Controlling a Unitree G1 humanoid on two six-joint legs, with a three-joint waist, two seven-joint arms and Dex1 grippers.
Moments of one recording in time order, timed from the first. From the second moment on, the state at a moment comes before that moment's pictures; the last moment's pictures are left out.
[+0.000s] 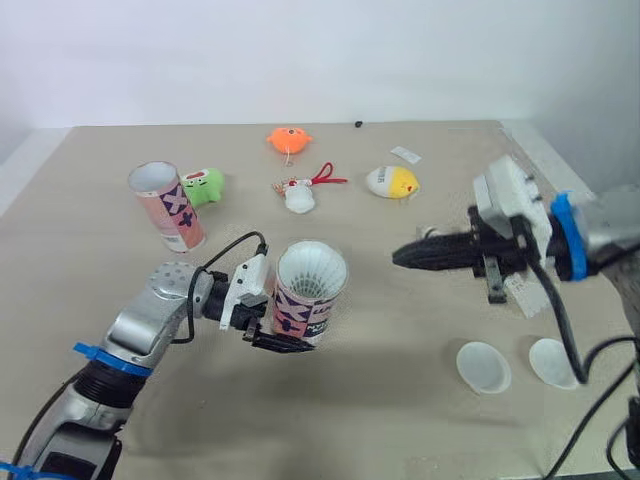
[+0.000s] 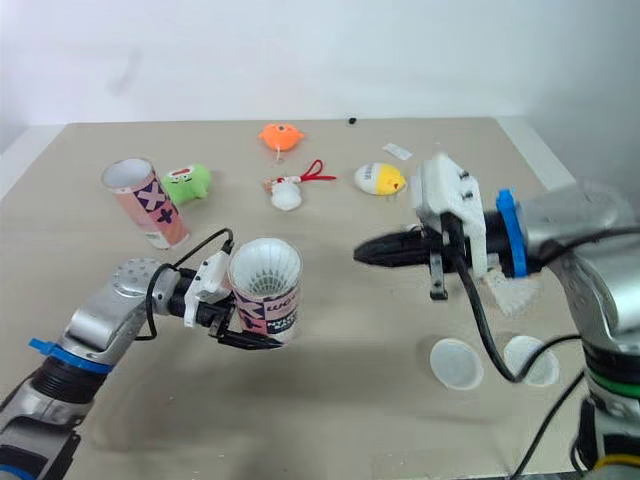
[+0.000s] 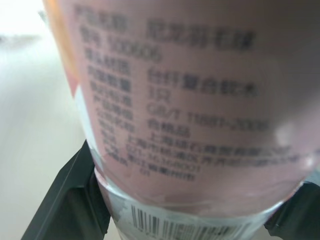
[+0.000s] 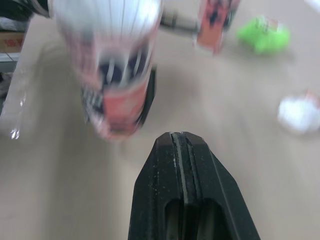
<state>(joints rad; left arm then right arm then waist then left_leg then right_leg) -0.47 0.53 -0.22 -0.08 -0.42 0.30 -1.34 -0.53 -0.99 -0.15 -0.51 0.63 0.89 1.21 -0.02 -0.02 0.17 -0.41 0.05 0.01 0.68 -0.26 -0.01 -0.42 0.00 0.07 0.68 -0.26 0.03</state>
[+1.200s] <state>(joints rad) -0.57 0.21 -0.31 0.58 -0.24 -0.28 -1.35 0.22 -1.22 -0.51 -0.36 0.32 0.59 1.23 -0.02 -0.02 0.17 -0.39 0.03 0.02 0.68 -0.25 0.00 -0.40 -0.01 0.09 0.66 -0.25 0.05</state>
